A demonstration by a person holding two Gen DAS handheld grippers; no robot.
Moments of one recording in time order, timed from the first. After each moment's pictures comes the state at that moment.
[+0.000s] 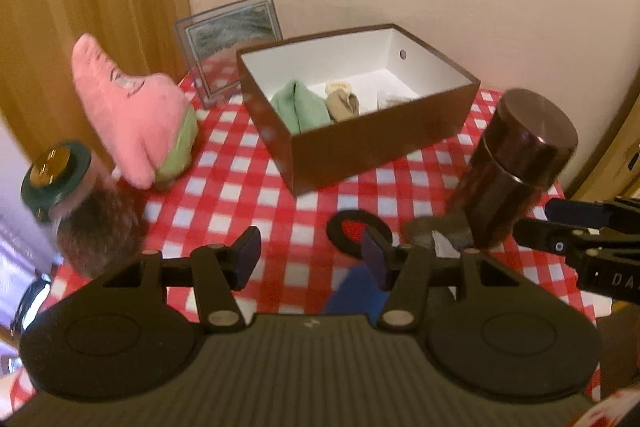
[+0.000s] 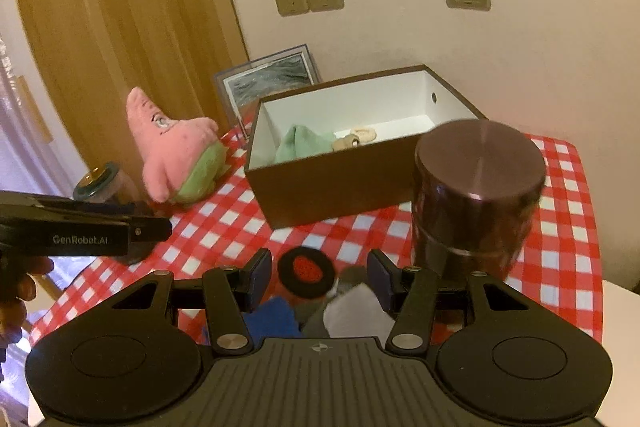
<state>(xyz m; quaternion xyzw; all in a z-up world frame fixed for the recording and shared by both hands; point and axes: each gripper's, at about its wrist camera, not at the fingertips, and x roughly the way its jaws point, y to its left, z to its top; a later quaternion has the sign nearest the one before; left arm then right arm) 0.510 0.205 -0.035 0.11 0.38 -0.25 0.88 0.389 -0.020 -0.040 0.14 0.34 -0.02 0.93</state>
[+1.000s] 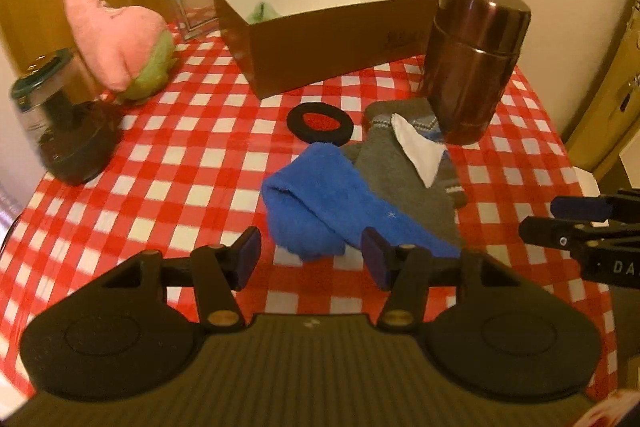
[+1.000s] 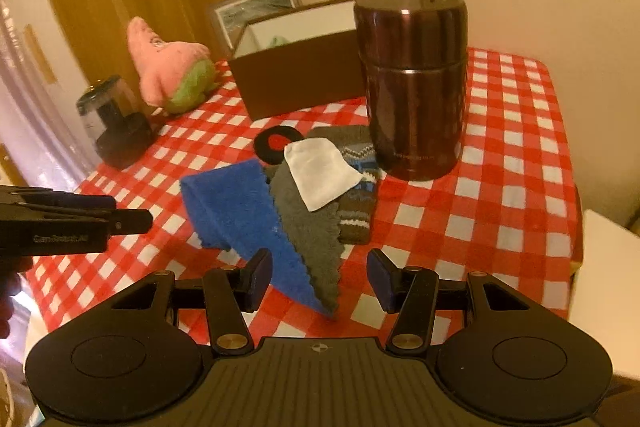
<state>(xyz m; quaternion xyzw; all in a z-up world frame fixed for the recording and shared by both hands) 0.415 0.206 -0.111 0.13 0.41 -0.26 0.87 0.282 -0.022 -0.103 0.15 0.40 -0.02 0.90</state>
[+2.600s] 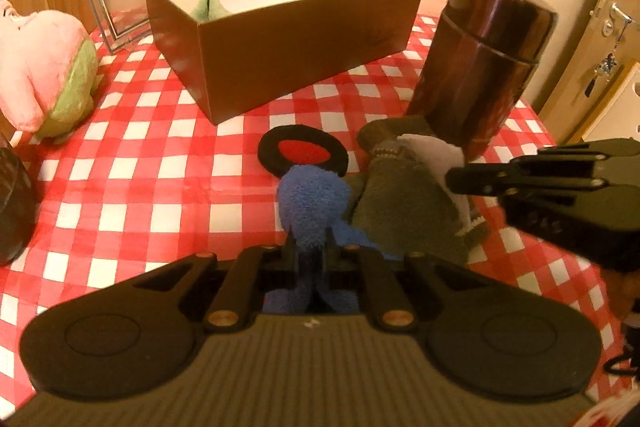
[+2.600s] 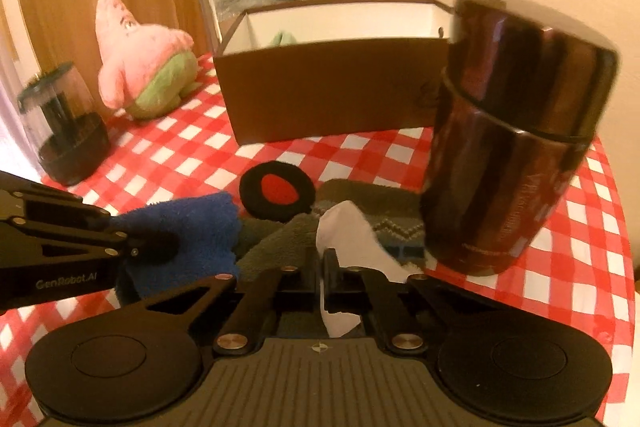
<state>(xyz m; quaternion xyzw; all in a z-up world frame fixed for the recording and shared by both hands) 0.511 0.192 -0.147 0.13 0.41 -0.37 0.83 0.412 0.000 -0.145 0.09 0.39 -0.04 0.92</state>
